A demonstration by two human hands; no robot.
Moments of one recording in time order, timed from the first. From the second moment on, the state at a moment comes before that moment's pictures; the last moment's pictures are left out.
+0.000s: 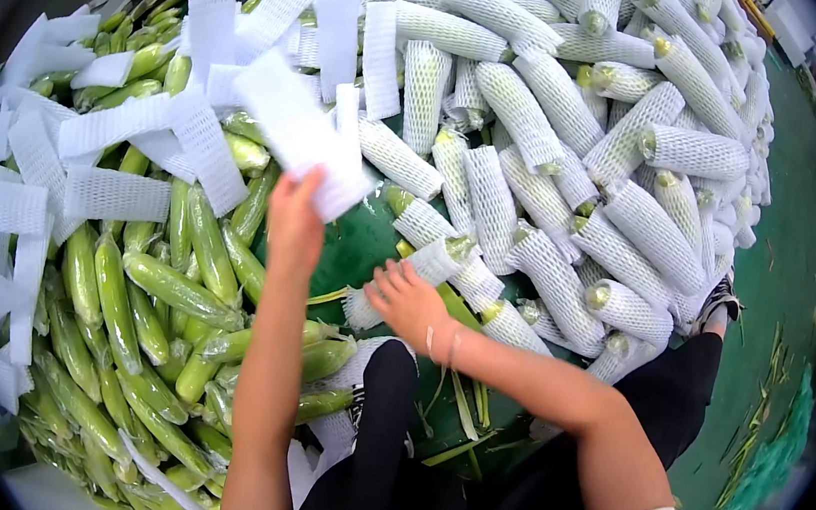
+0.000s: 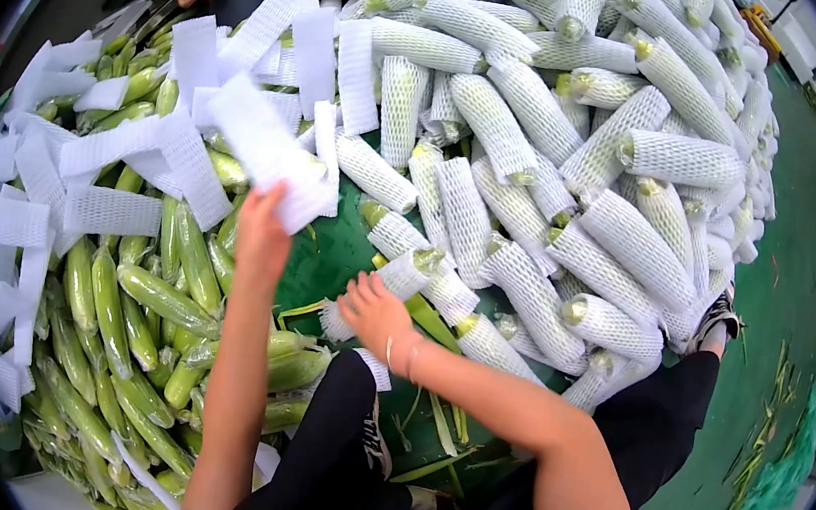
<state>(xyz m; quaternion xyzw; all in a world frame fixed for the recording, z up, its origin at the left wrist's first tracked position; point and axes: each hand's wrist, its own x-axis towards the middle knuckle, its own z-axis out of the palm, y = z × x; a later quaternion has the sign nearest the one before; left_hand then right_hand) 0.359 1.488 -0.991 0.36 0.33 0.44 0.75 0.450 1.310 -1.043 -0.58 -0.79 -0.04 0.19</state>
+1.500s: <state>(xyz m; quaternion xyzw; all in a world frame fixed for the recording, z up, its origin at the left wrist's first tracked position) 0.105 1.287 -0.965 0.16 0.43 0.49 0.74 0.240 1.290 -1.020 -0.45 -0.47 0.51 0.56</state>
